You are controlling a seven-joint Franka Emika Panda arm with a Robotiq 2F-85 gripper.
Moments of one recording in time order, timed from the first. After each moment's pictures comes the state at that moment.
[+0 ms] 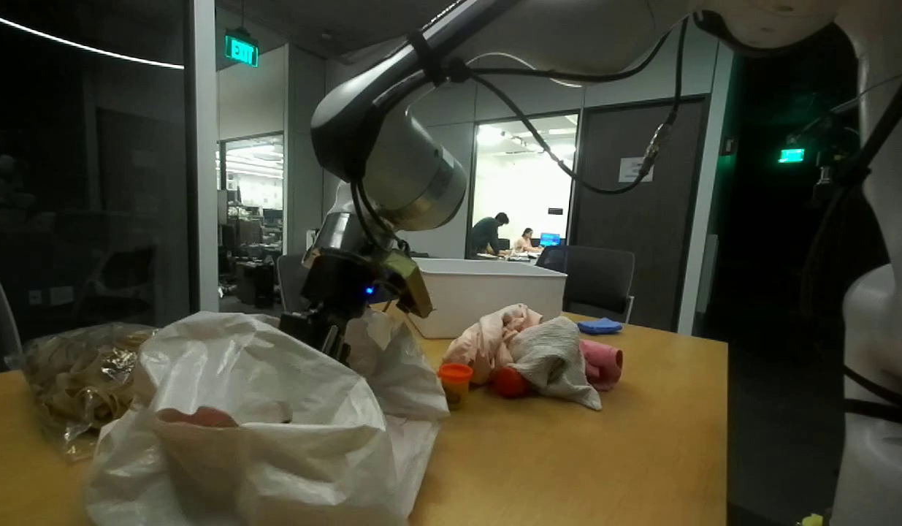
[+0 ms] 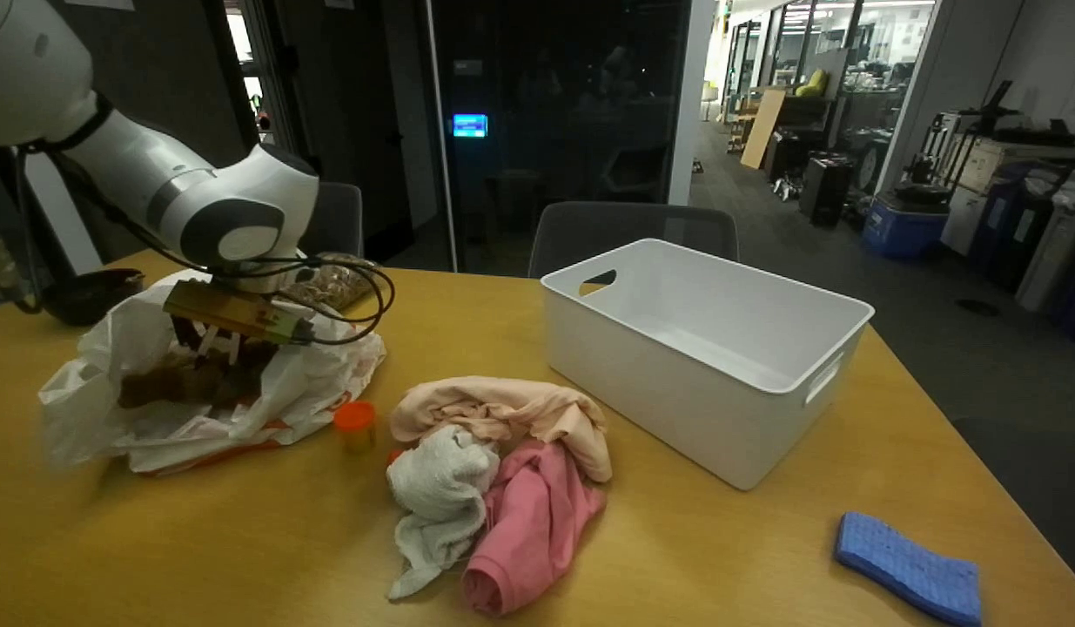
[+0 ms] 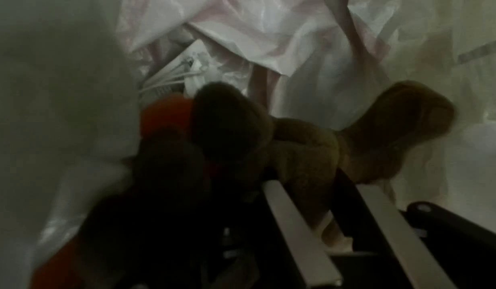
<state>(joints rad) 0.22 0.17 0.19 -2.13 0.63 2.19 -0.61</state>
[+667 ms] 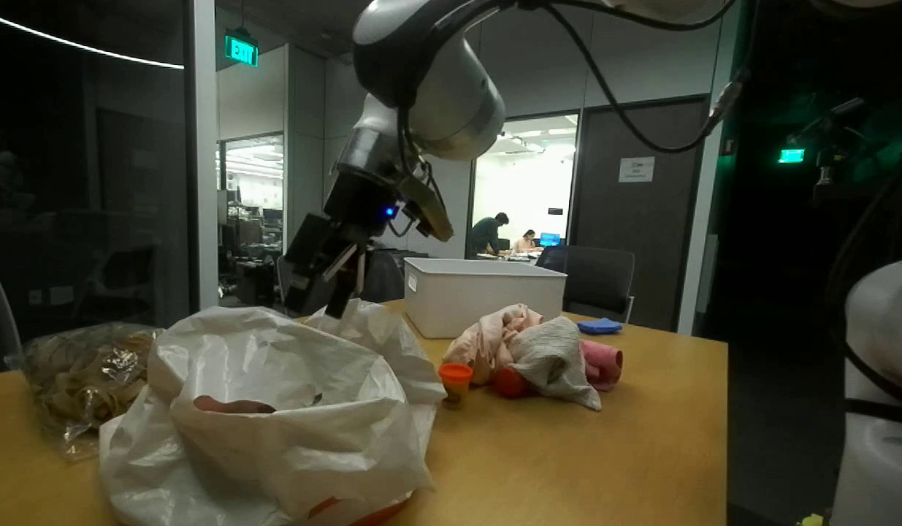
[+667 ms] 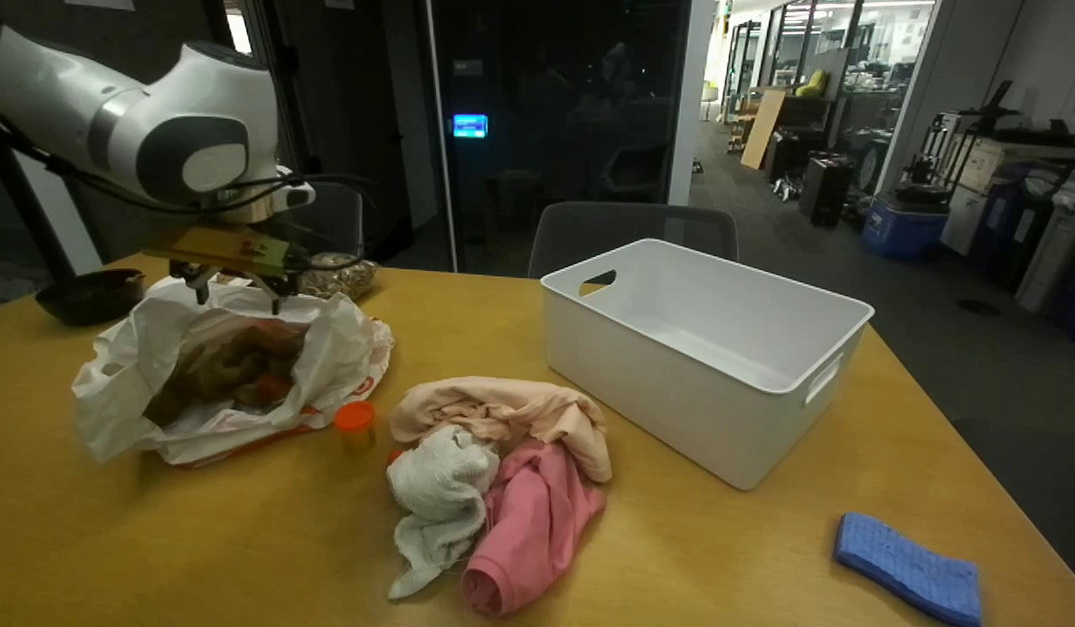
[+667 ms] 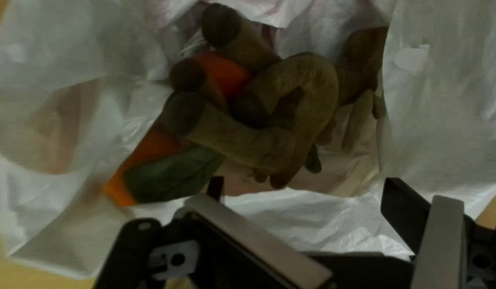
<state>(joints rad) 0.20 -0.06 0.19 -2.19 0.44 2.30 -0.43</state>
